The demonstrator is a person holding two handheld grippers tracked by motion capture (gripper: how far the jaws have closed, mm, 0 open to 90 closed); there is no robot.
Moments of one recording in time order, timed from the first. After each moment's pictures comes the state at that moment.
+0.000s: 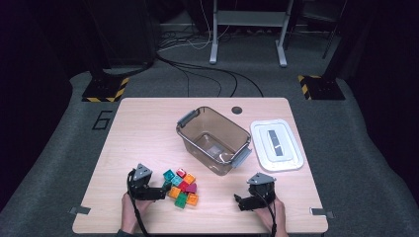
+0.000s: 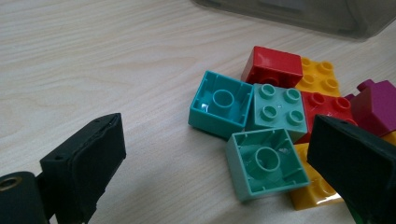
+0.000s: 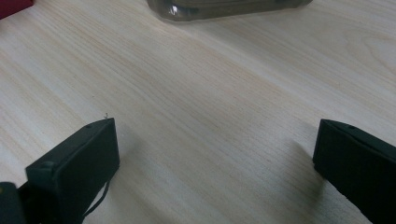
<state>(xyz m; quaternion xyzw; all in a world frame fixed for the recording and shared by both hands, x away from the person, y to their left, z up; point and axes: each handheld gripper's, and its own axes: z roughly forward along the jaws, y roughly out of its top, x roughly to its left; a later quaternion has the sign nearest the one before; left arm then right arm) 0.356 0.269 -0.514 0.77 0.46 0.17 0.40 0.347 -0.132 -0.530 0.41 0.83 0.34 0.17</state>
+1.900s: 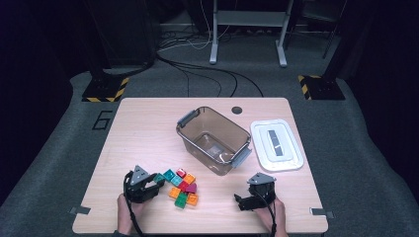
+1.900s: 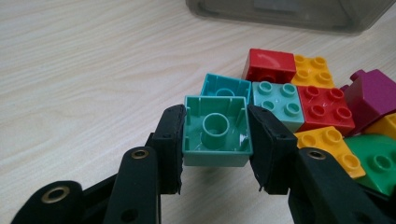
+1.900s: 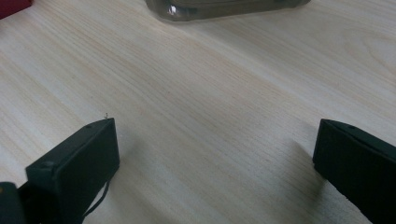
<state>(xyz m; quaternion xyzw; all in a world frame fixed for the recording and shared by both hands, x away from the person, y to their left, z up) 0.346 0.276 -0.505 0.78 0.43 0.21 0.40 0.347 -0.132 -0.530 0.41 0.83 0.34 0.17</state>
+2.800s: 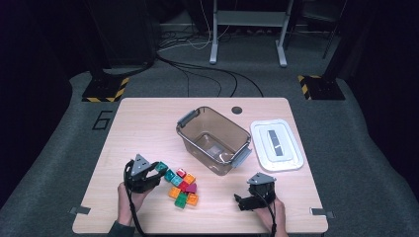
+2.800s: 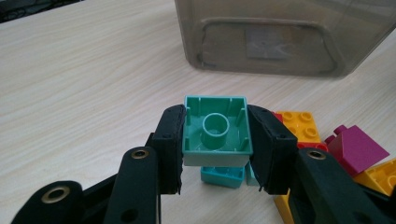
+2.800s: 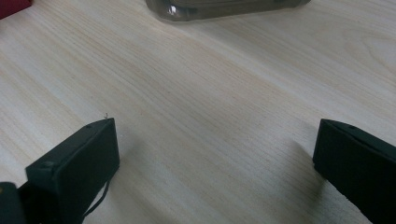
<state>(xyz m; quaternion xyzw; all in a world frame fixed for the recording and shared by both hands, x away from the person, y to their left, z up) 0.361 0.267 -0.468 0.78 0.40 0.23 0.41 0.347 -0.132 -0.530 0.41 0.83 0.34 0.17</state>
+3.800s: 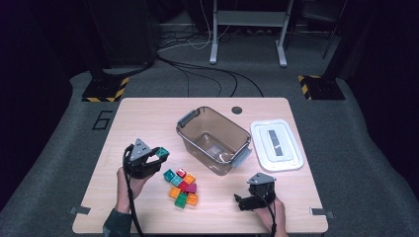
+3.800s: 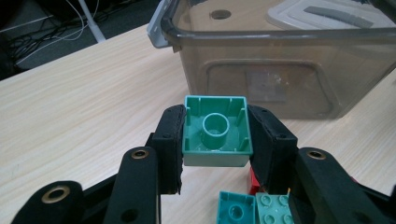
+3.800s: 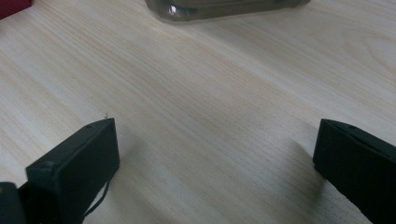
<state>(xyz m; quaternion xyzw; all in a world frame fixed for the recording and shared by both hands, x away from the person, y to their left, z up) 0.384 0.261 -0.423 0.79 0.37 0.25 0.43 0.347 -0.132 -0.530 0.41 0.83 0.34 0.17</state>
